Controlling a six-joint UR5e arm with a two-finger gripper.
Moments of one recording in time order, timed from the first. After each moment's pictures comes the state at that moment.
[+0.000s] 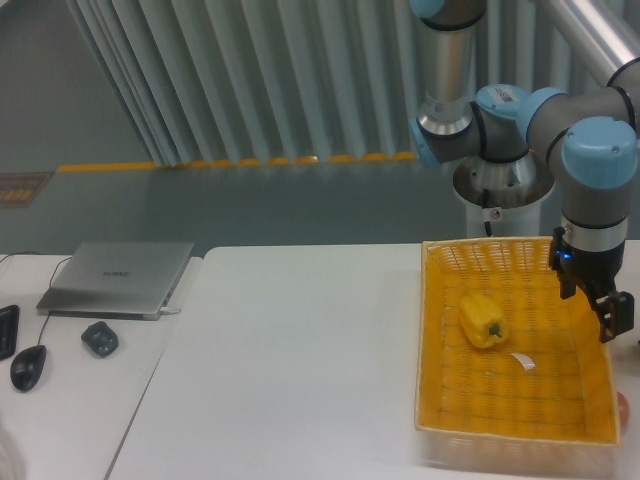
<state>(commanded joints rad) 2.47 -1.86 -1.49 -1.33 1.60 1.43</state>
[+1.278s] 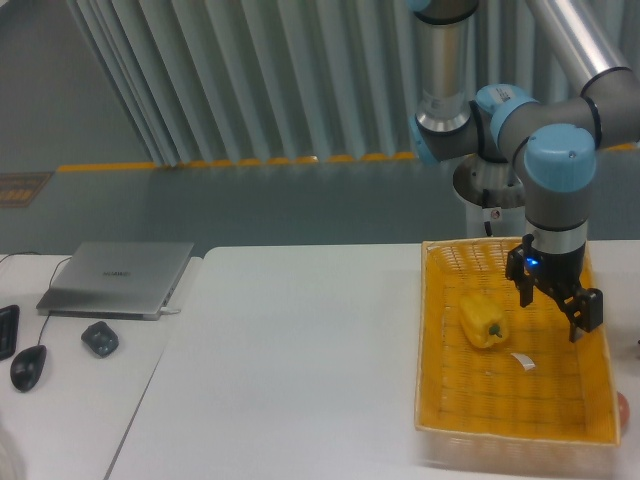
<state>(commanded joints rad) 2.40 -1.81 -1.61 -1.24 1.57 0.99</state>
